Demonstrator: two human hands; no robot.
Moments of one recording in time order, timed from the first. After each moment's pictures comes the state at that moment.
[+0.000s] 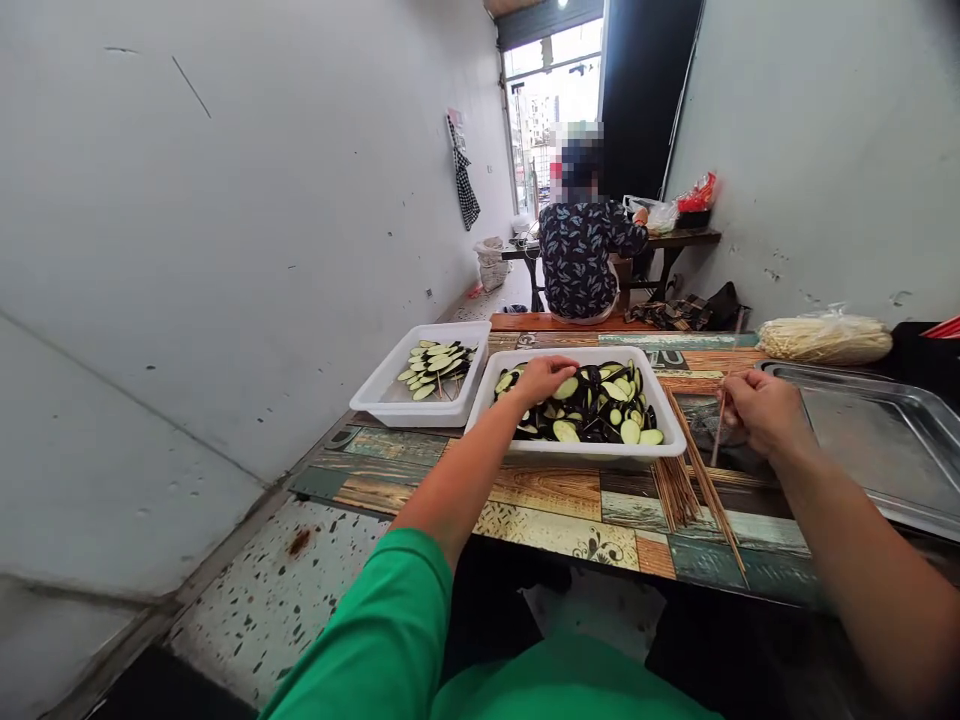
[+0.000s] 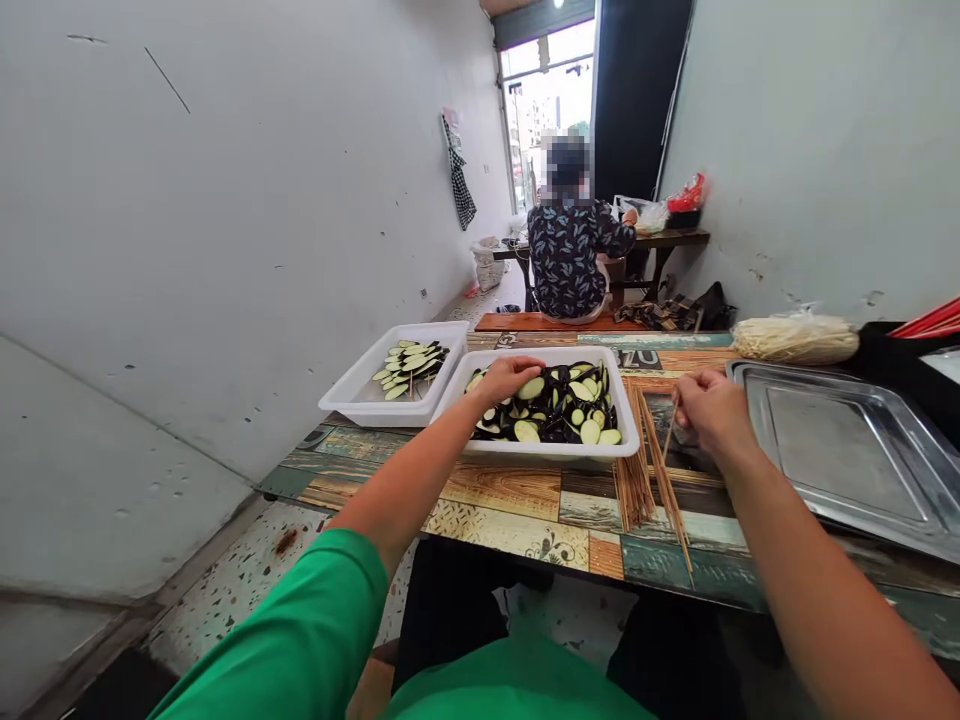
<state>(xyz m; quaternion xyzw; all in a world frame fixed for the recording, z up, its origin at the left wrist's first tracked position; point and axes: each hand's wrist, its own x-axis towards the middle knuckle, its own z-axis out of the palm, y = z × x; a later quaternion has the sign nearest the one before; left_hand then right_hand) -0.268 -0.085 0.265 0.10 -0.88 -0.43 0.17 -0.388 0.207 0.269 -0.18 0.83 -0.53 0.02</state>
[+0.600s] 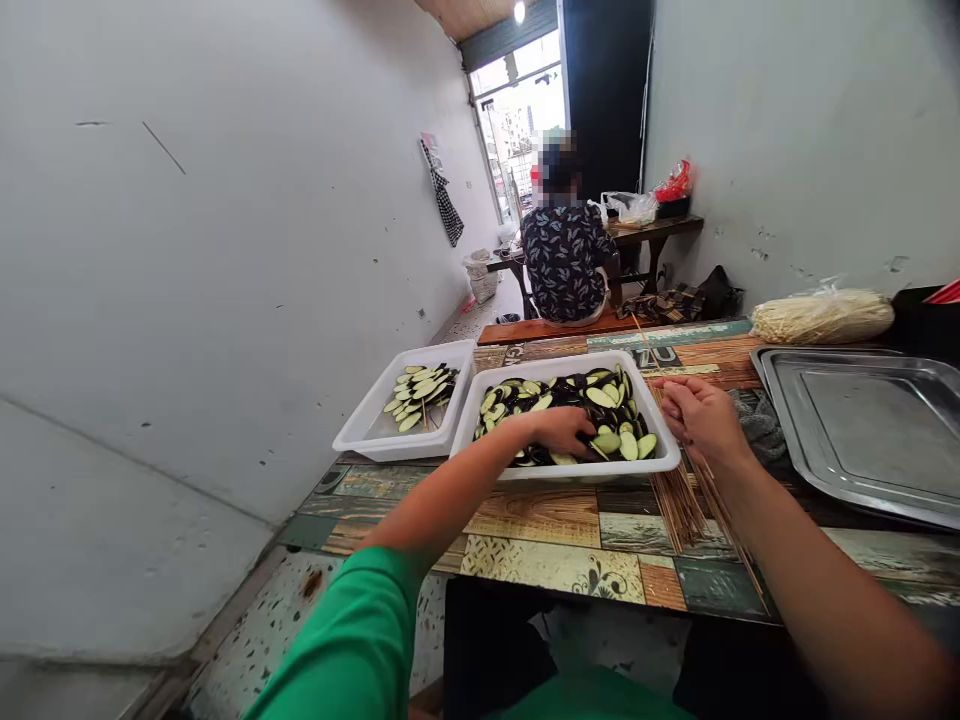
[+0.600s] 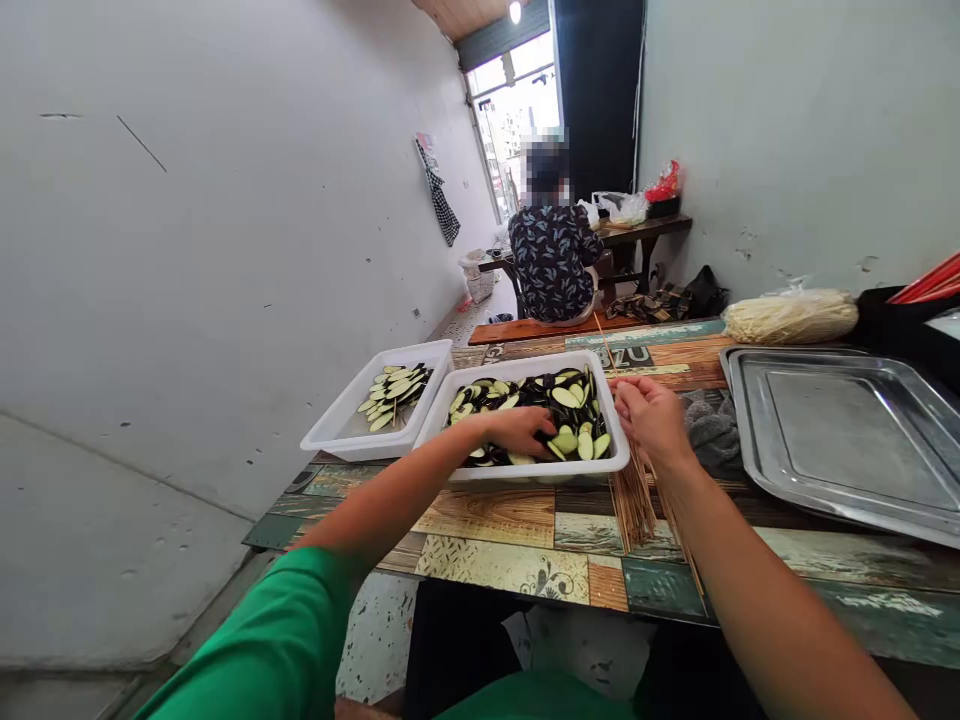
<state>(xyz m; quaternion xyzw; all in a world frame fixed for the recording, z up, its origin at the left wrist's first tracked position) -0.275 -0.050 0.270 -0.13 -0.97 -0.17 -0.15 -0.347 0.163 0.265 -0.14 0.58 -0.78 0.15</state>
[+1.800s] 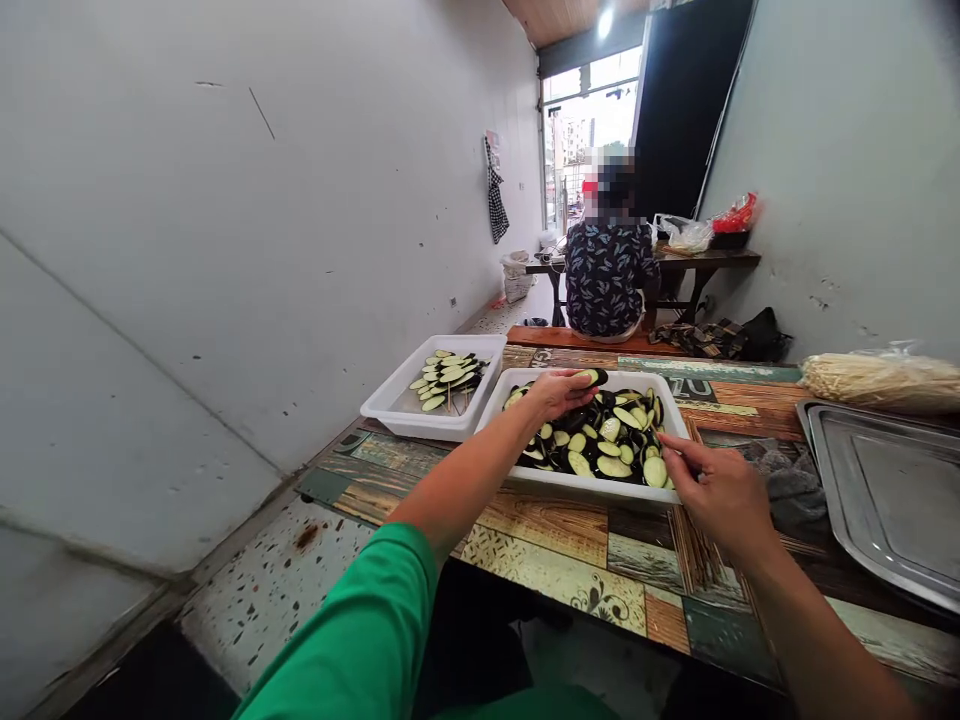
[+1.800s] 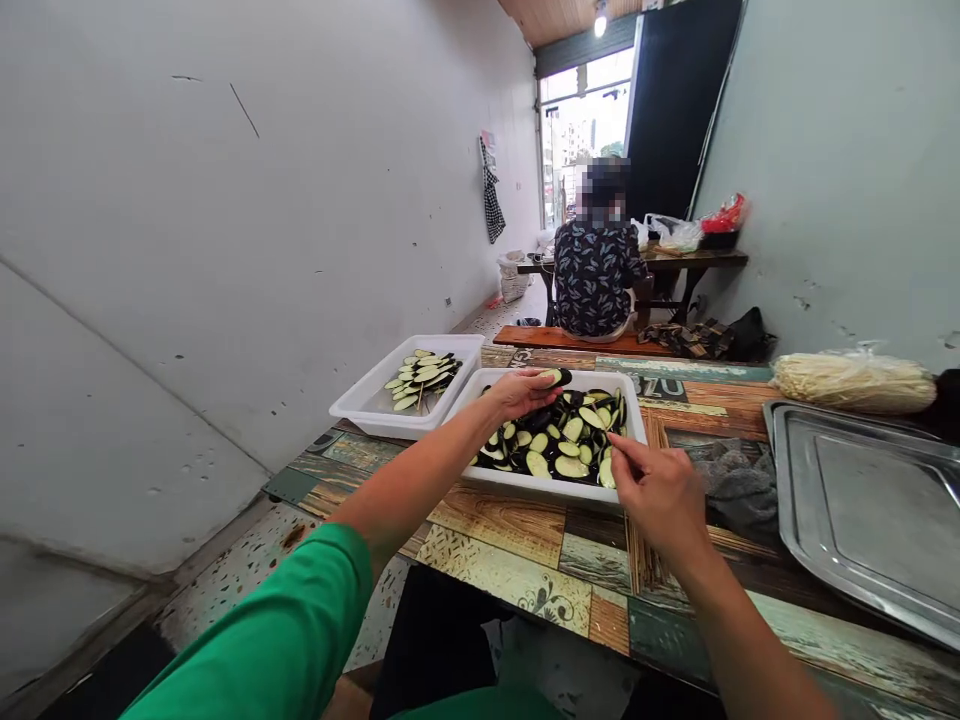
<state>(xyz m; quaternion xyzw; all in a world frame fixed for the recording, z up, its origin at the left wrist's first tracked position) -0.291 -0.078 0.279 0.24 -0.49 -0.83 0.11 -0.308 0.177 0.260 -0.34 0.84 -0.41 -0.12</state>
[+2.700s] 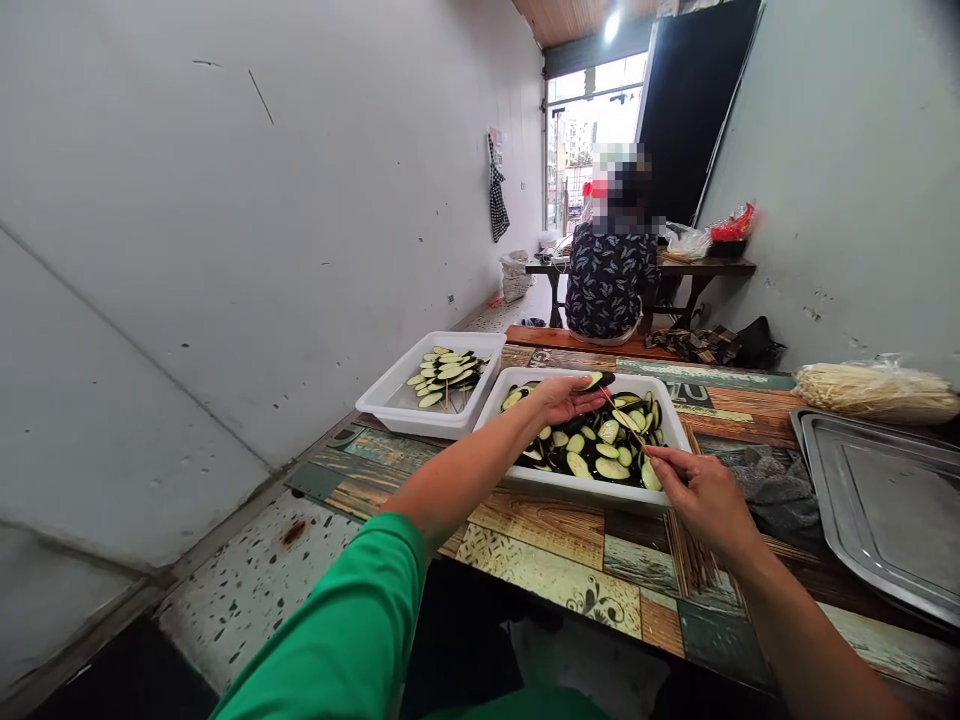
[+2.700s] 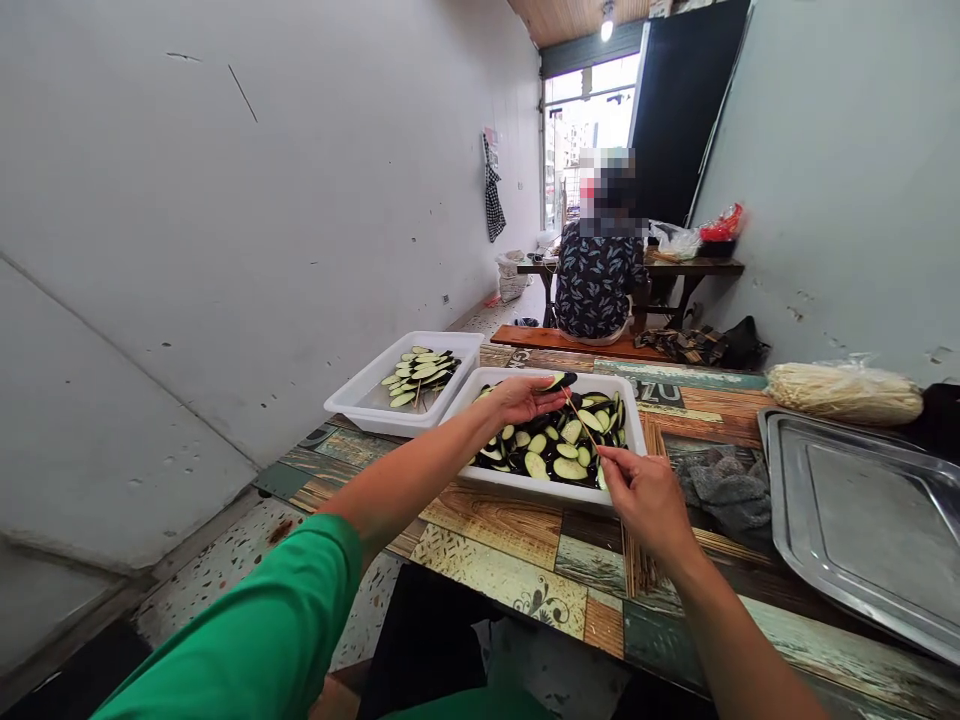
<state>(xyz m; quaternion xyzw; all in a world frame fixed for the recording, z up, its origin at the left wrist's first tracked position) -0.285 -0.065 0.291 0.23 -0.44 -0.87 0.05 -0.311 0.170 0.258 -0.41 0.83 -0.38 -0.06</state>
